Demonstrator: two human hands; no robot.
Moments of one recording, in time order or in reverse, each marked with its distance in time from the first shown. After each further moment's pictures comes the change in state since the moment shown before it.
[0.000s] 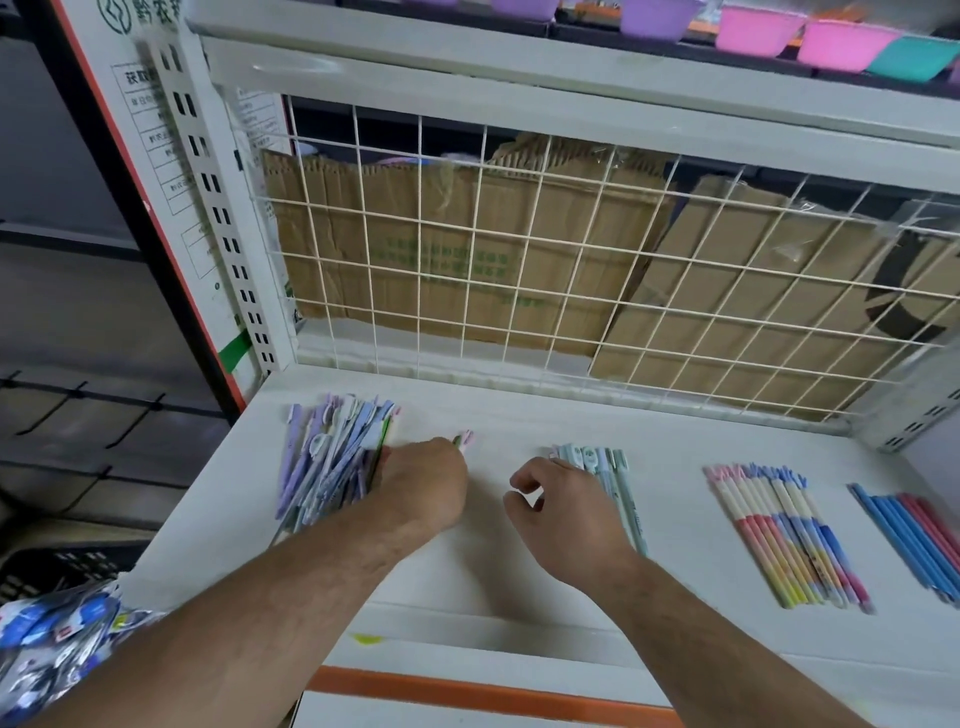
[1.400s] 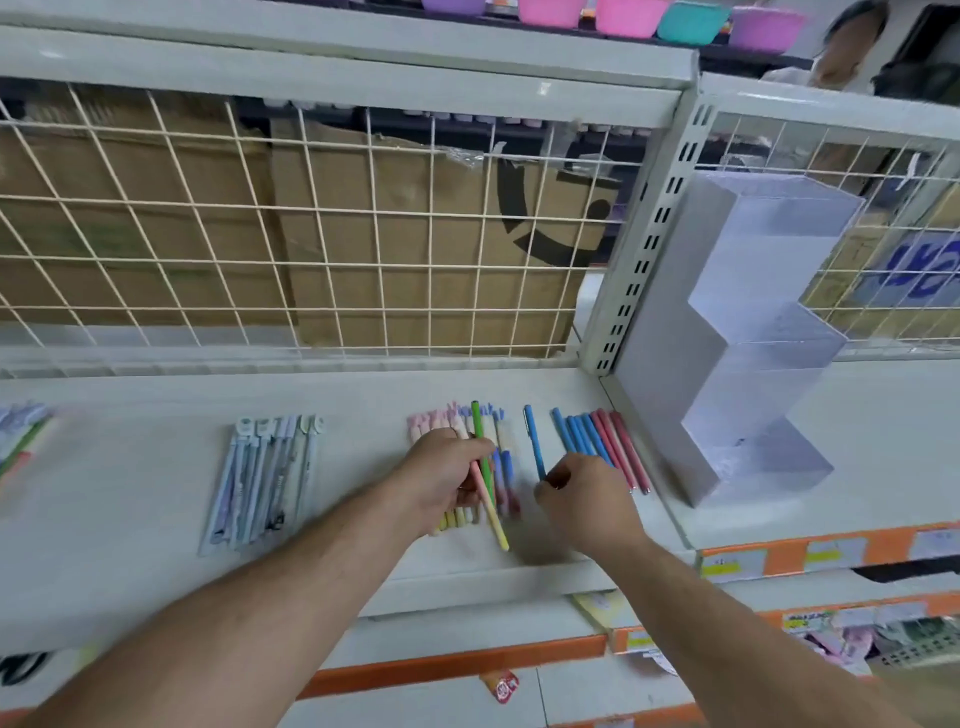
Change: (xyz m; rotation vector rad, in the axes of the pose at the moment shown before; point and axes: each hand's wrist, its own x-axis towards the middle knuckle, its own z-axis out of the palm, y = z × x) left_hand -0.061 0.366 -0.013 -1.517 -0.345 0.013; right_hand -0.087 0.314 -0.186 0.076 0.118 0.446
